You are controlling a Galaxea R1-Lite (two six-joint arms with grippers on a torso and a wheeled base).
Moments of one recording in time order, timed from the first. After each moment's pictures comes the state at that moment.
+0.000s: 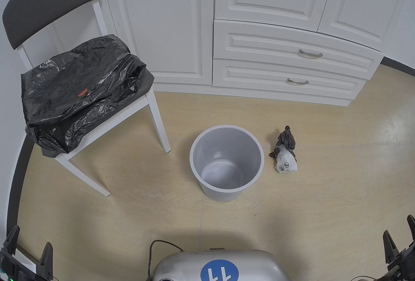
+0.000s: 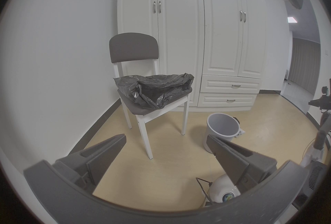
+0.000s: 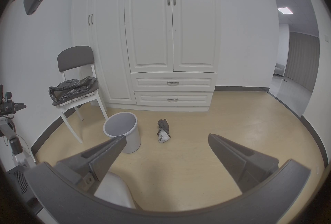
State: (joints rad) left arm 0.00 0.02 -0.02 0.00 -0.01 0.01; right arm 0.00 0.02 -0.02 0.00 0.00 0.01
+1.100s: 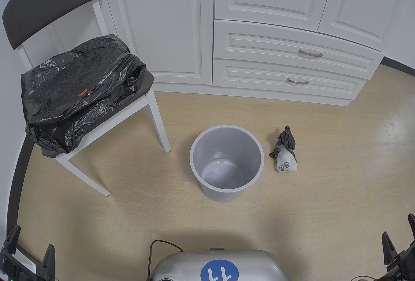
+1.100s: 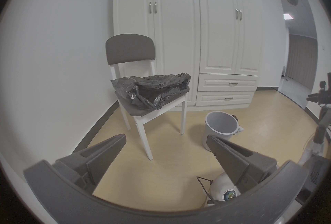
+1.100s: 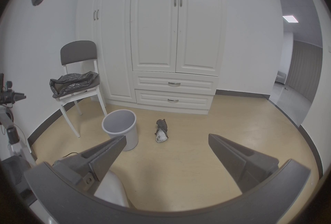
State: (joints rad) left arm 0.00 0.02 -0.02 0.00 -0.03 0.05; right arm 0.00 0.02 -0.02 0.00 0.01 -0.06
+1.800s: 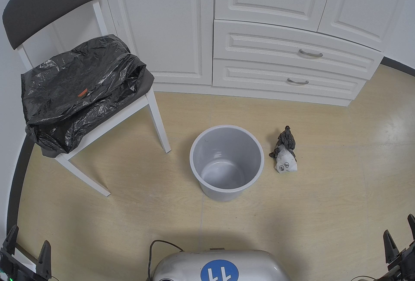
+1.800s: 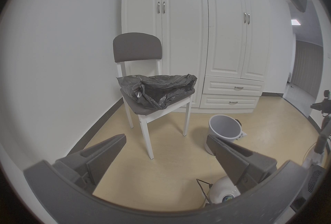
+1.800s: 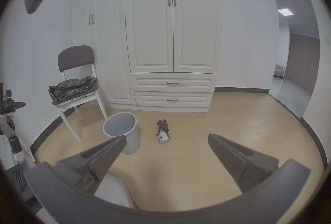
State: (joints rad) left arm 0.00 0.02 -0.02 0.00 0.02 -0.01; right arm 0.00 0.02 -0.02 0.00 0.00 0.00
